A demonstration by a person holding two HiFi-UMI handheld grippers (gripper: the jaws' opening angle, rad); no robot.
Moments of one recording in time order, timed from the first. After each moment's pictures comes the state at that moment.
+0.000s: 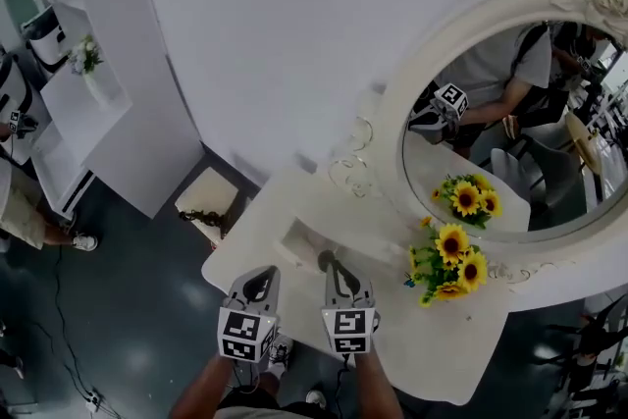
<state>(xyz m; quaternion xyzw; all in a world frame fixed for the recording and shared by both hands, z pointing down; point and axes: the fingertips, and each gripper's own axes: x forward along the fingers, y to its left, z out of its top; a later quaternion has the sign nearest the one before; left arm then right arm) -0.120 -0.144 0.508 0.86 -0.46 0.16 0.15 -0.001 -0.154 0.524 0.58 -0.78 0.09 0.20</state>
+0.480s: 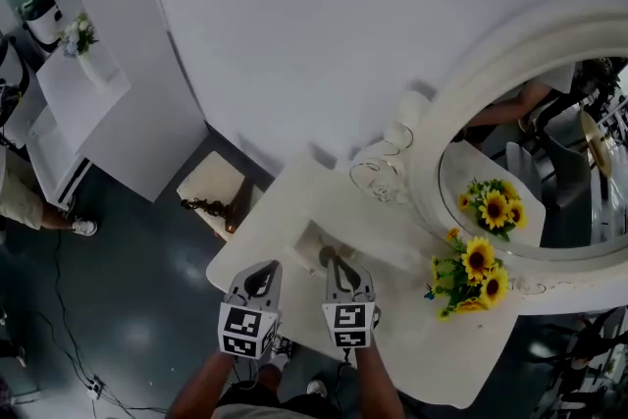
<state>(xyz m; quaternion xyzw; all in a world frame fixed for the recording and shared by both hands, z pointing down) -0.148 -0.189 0.552 0.85 -0.46 0.17 0.18 -0.030 -0.201 0.580 0.56 -0.79 0.12 0.23</state>
